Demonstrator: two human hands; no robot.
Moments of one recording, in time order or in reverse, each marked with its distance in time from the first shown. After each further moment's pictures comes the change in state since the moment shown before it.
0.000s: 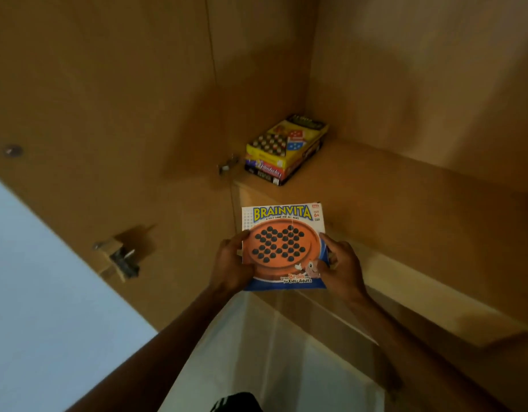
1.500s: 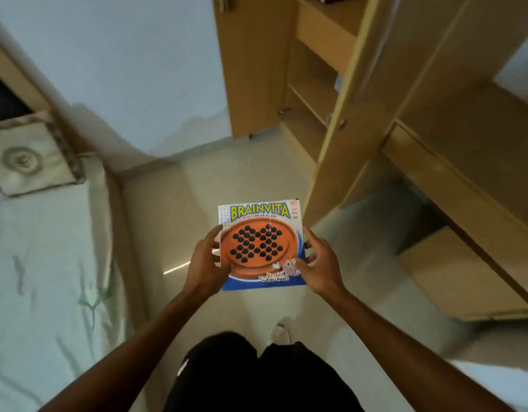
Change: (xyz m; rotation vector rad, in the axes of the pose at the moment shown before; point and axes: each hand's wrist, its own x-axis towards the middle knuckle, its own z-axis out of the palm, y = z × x) left_hand -0.996 0.078 0.366 0.041 0.432 -0.407; right_hand -0.806 0.261 -0.385 -0.003 -0.614 -0.077
